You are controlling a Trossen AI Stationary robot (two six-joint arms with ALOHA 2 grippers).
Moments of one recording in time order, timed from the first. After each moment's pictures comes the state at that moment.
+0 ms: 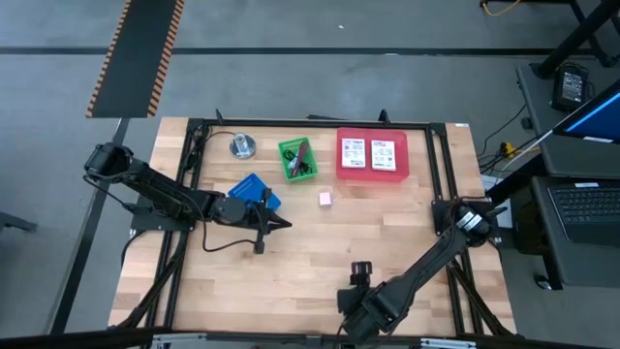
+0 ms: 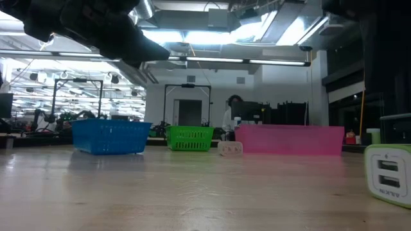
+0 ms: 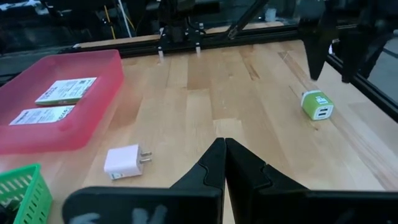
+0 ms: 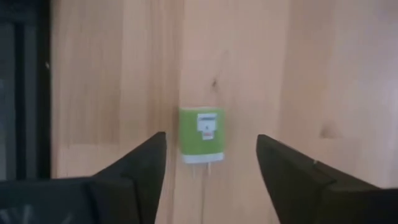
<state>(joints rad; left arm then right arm) -0.26 1.28 0.46 0.51 -0.24 -0.01 0.74 2.08 1.68 -1.04 0.31 0.65</state>
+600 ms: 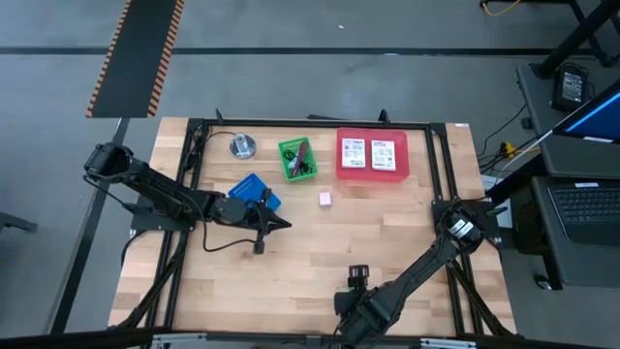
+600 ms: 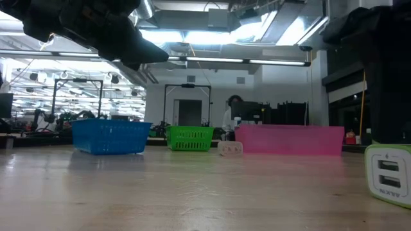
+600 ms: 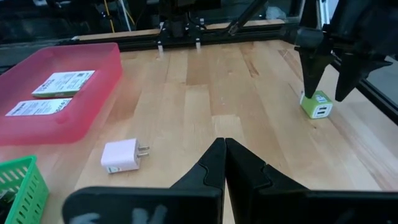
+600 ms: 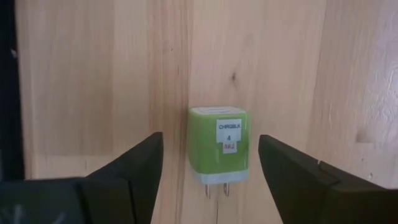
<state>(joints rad) -0.26 1.28 0.46 0.50 -0.24 -0.04 0.74 2.17 1.68 -1.00 0.28 0.66</state>
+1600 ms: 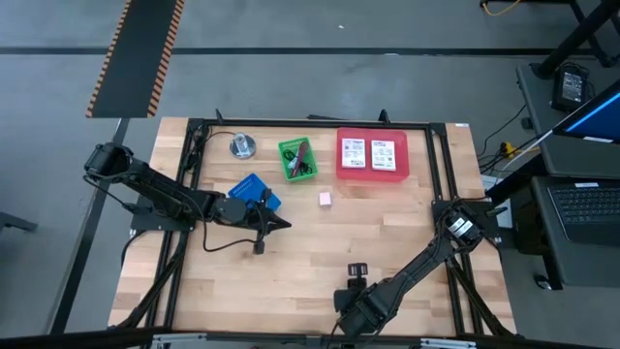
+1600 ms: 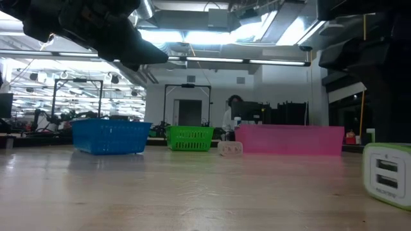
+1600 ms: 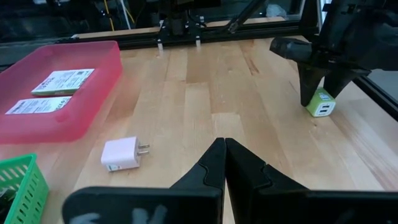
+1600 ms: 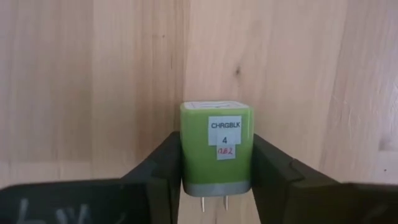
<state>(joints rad) -0.26 1.28 0.46 0.49 -0.24 -0.04 0.72 2.17 1.59 -0.91 0.27 0.62</state>
